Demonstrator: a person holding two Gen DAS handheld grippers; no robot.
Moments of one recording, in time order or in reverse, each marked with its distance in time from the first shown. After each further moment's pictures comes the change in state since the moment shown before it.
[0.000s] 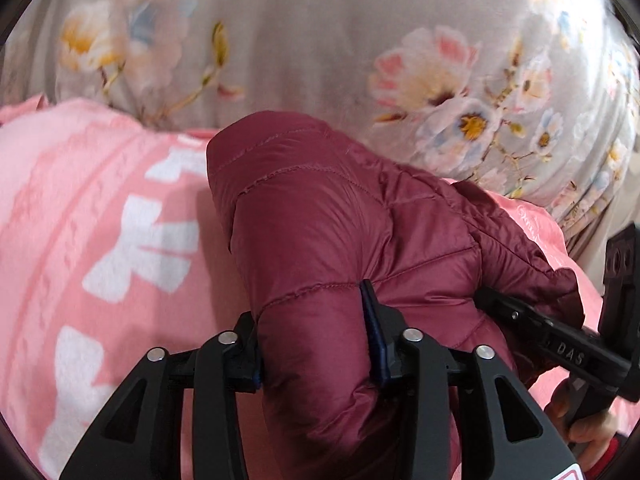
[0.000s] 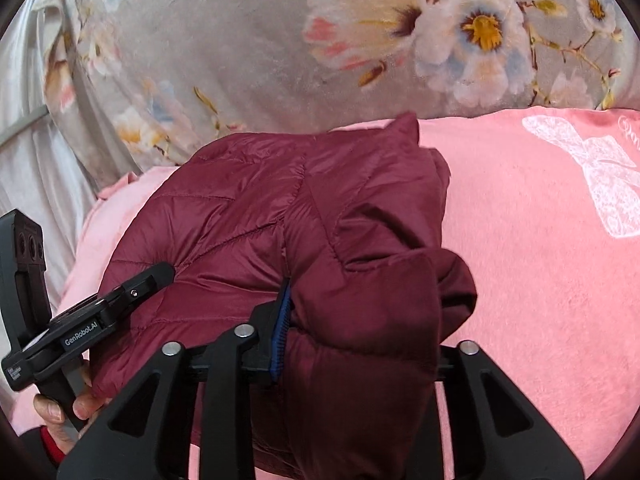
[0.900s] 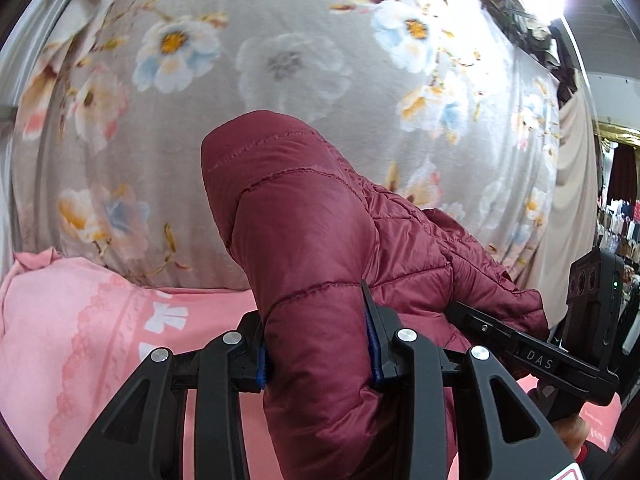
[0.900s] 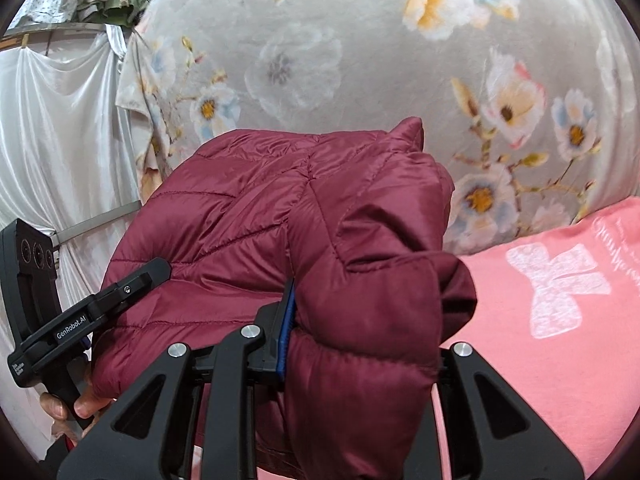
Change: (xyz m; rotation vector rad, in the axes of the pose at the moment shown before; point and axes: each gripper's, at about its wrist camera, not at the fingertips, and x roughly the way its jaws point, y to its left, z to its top) left arm -0.208 -0.111 0.071 0.154 -0.340 -0.114; right arm -0.214 0.039 0.067 -0.015 -0.313 0.152
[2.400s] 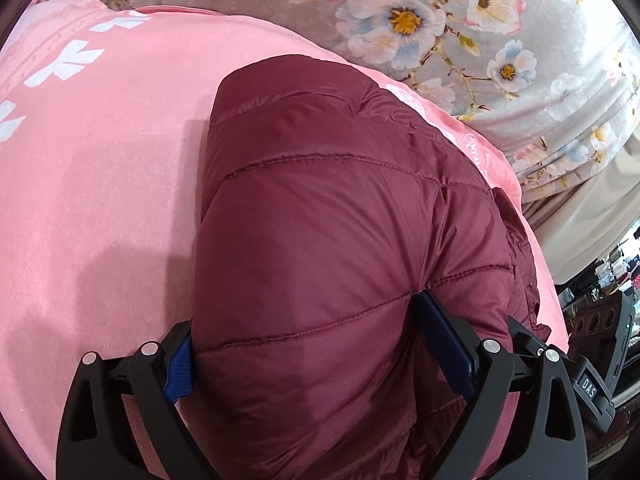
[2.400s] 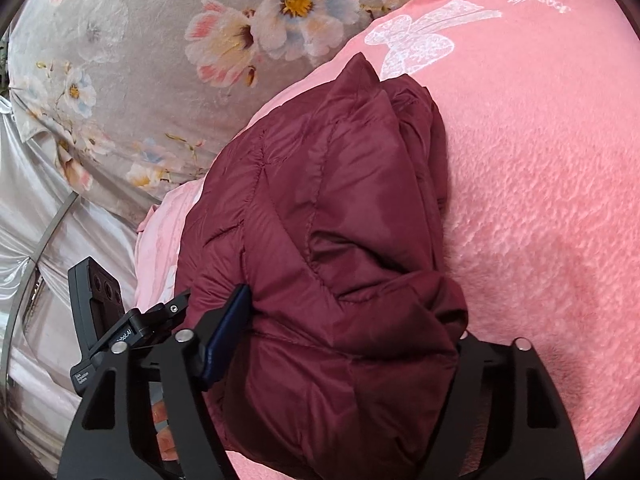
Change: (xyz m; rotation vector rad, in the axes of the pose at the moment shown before) left arm 0.141 -0.081 -0.231 -0.359 0.581 0.034; right arm -0.051 -0.213 -0.177 0.450 0.400 -0.040
